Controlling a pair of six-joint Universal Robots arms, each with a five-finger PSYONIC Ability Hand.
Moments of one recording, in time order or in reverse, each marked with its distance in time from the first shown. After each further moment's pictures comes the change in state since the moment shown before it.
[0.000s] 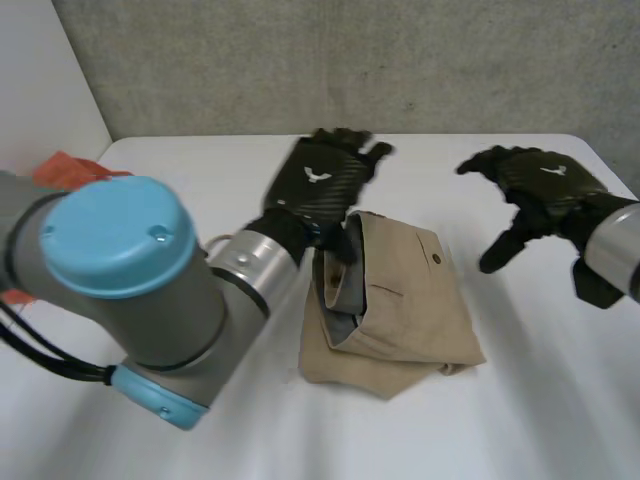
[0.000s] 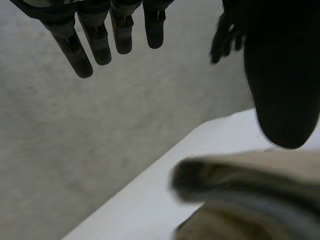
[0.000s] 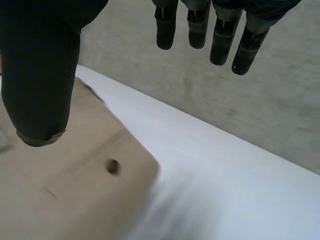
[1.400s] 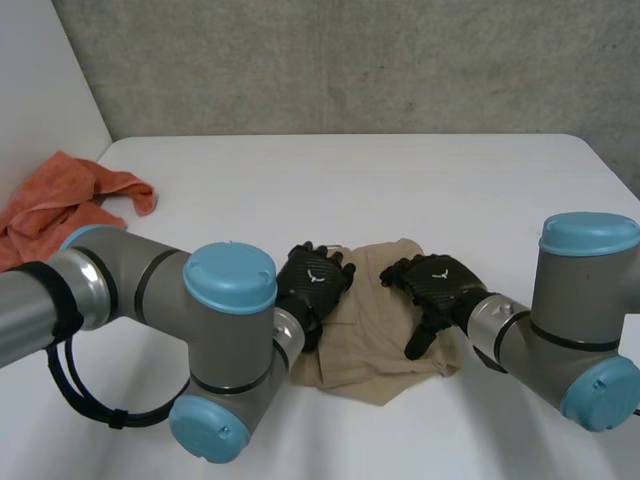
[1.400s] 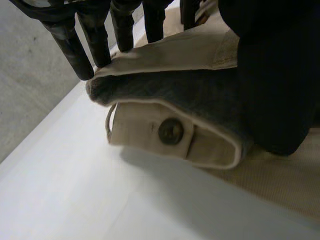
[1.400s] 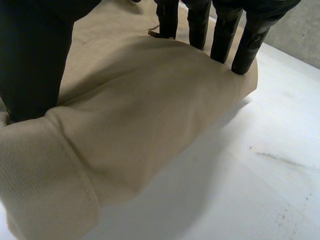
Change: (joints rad) left arm -0.019 -0.287 0.066 -0.181 -0.165 0.265; right arm 0.217 0.457 -0.018 -0.181 0.073 -0.185; left_hand -0.012 -0.009 0.021 0.019 0.001; right_hand -0.053 -0.001 -0.015 0.000 0.000
